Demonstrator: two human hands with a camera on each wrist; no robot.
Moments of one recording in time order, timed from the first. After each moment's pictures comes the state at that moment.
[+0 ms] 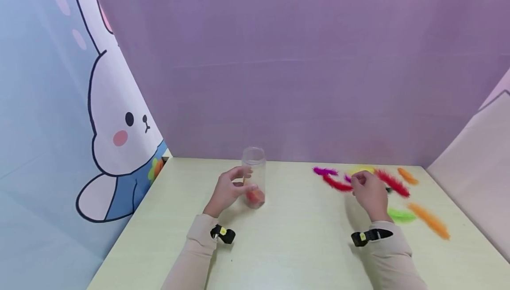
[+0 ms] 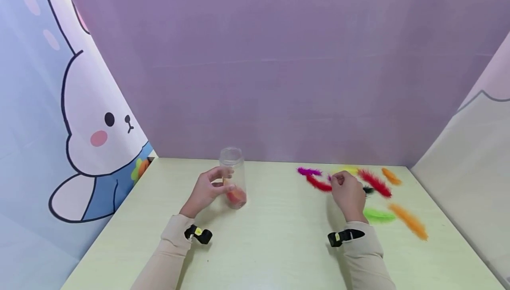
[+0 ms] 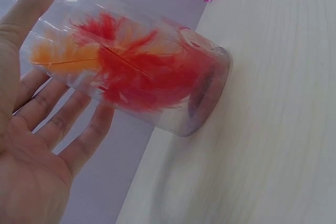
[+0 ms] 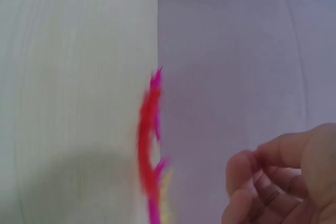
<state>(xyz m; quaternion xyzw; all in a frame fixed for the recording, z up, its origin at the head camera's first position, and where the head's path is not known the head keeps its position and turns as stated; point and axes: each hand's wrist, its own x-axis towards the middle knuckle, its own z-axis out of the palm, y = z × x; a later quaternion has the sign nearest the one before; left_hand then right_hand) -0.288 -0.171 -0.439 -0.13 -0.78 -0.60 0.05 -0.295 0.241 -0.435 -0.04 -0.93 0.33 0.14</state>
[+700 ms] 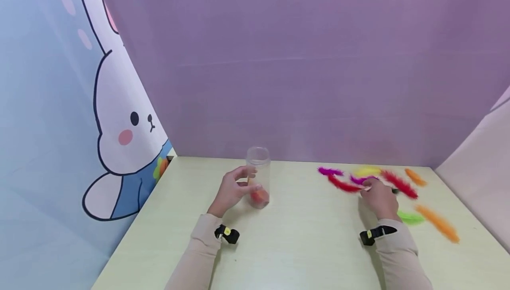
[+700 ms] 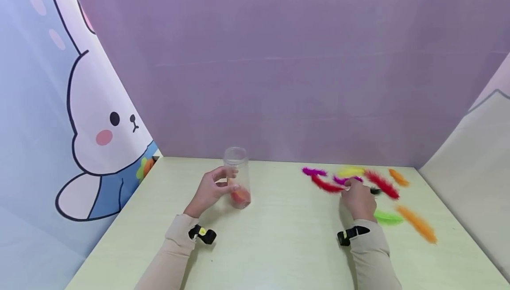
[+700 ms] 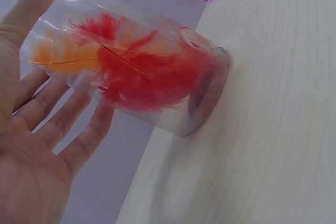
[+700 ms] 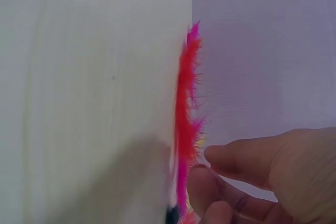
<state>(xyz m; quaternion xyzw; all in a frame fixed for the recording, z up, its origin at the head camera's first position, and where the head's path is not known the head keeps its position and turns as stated) -0.288 -0.171 -0.437 -0.13 -0.77 -0.62 0.05 -0.309 0.270 -0.450 -0.05 -0.97 0.25 0.01</state>
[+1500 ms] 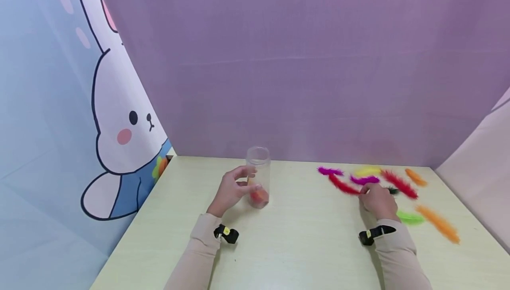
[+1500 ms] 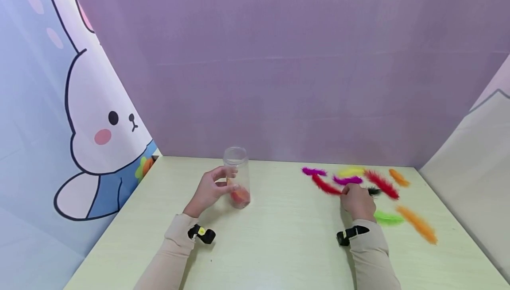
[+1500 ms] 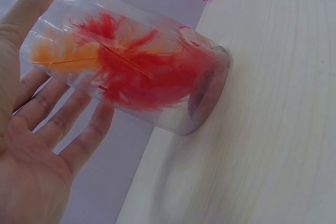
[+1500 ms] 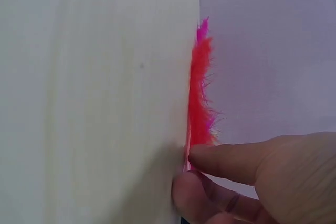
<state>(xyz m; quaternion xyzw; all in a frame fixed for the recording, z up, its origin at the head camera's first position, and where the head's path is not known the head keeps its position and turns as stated) -0.308 -0.173 -0.465 -0.13 -0.77 -0.62 0.06 -0.316 0.276 -0.460 -0.05 -0.97 0.23 -0.04</state>
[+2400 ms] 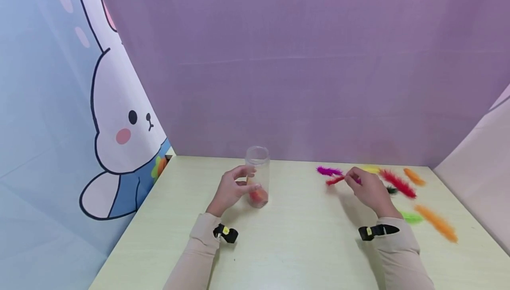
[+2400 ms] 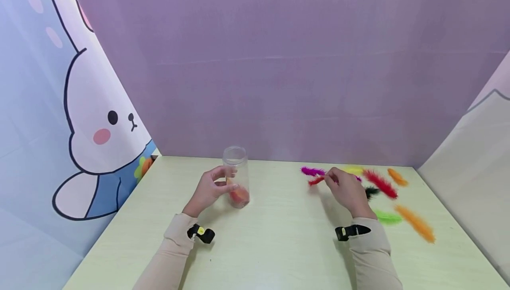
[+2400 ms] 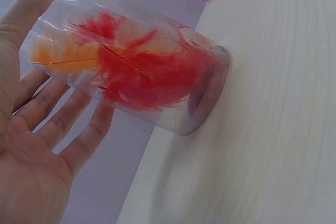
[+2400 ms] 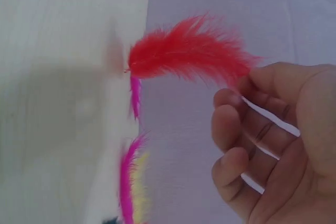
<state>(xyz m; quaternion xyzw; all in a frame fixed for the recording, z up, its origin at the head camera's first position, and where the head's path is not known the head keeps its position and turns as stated) -0.307 -0.171 -0.462 -0.11 -0.78 -0.61 0.05 -0.309 0.243 -0.426 0.12 -0.95 0.28 0.08</state>
